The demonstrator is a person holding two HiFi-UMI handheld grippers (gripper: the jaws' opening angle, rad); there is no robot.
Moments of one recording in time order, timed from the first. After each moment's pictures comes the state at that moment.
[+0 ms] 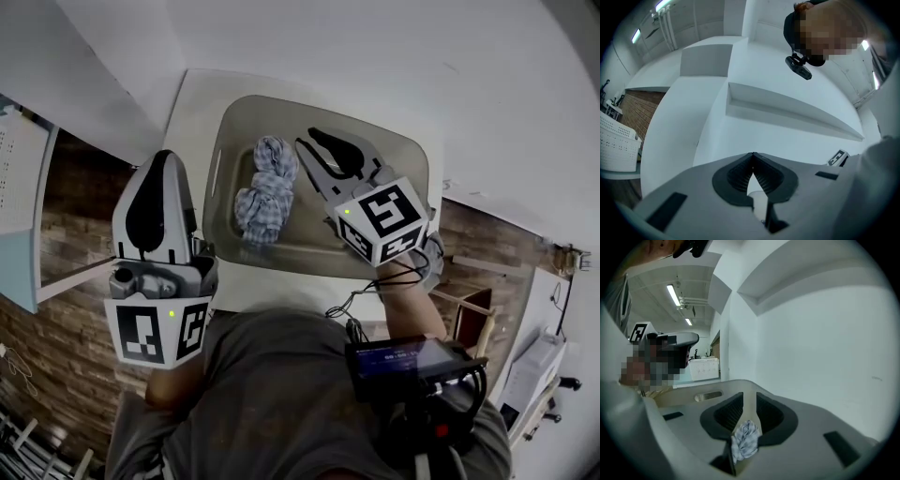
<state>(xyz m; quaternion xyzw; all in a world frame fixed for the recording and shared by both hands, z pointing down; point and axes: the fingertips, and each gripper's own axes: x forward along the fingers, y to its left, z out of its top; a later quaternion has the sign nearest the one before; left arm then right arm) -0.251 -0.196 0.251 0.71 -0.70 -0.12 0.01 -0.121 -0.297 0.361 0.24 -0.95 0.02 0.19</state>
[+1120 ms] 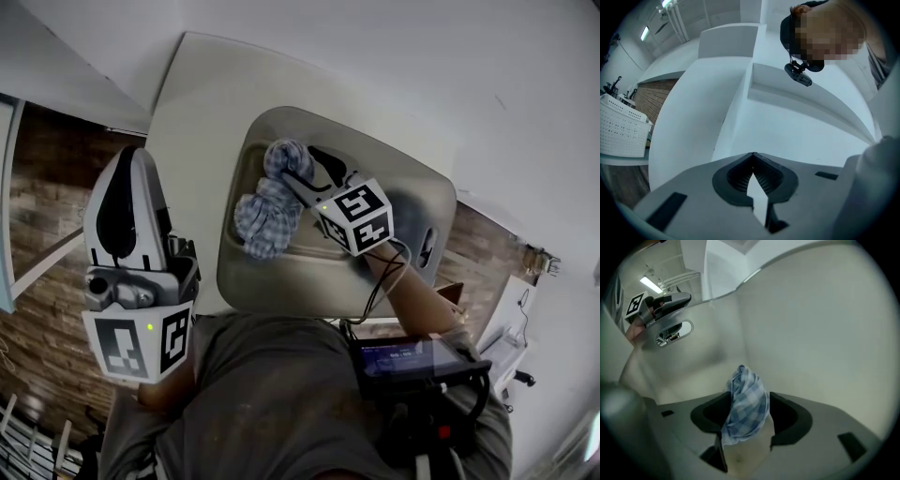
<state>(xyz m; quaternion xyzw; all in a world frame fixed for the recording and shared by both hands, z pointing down) -0.330 -0.246 0.313 0.66 -0.74 -0.12 0.07 -0.134 -0.318 0.538 0.18 -0.90 0.14 0.38</state>
